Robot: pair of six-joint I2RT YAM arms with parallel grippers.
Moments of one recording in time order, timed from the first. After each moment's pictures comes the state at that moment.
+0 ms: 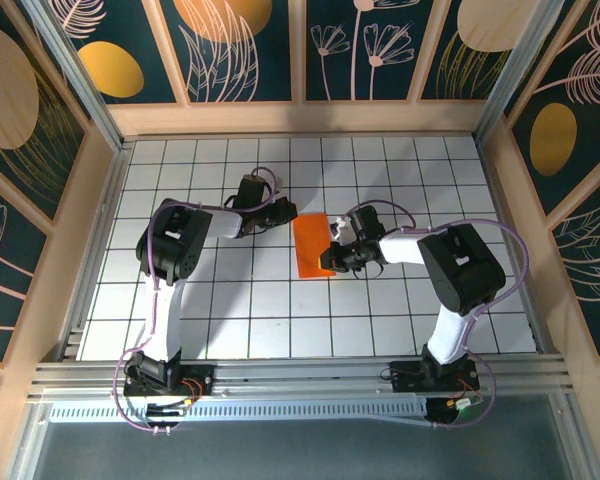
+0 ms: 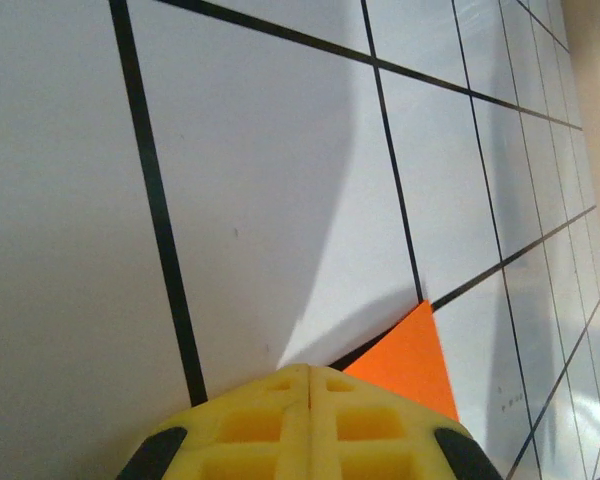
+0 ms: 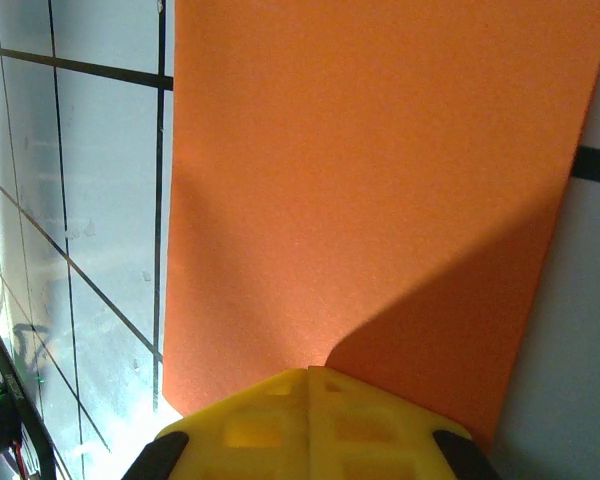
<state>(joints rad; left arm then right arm) -0.41 2.20 1.24 0.28 0.51 -0.68 0.48 1.81 0.82 -0.07 -0.62 0.47</state>
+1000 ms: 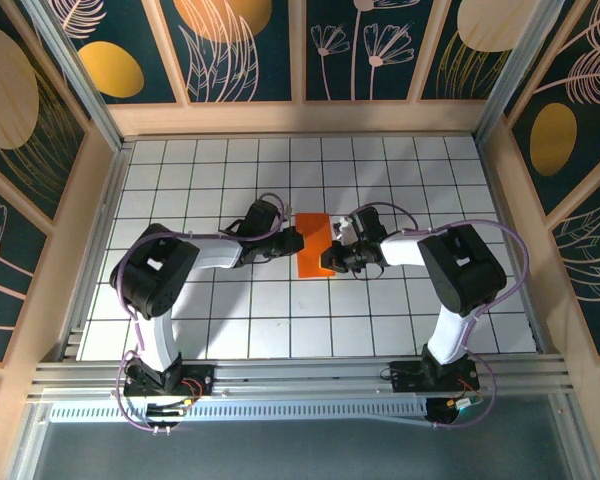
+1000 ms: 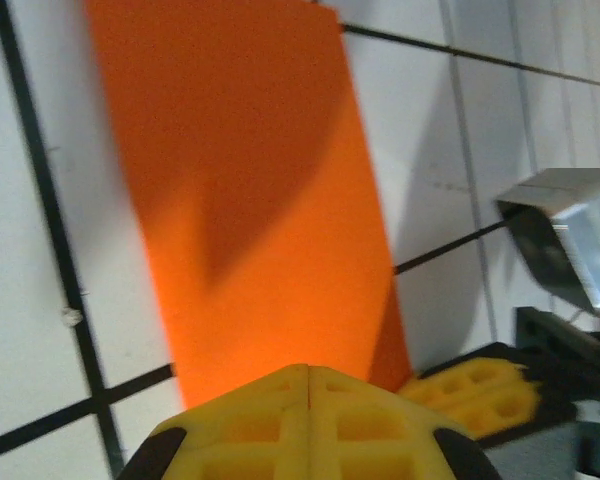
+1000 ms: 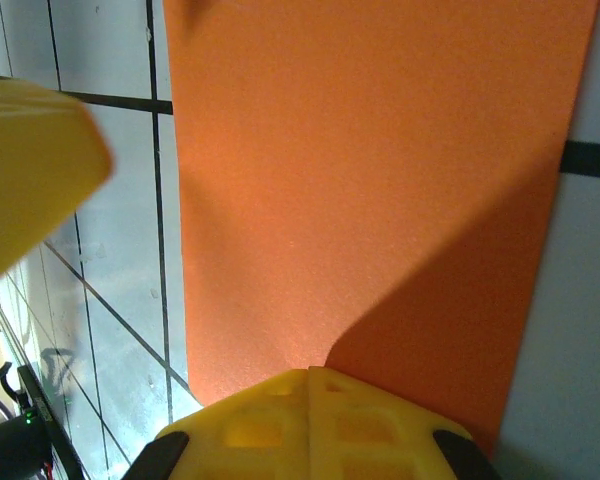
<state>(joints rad) -0.60 1.89 0.92 0.21 0.39 -0.74 0.48 1.80 0.79 -0.01 -0.63 0.57</state>
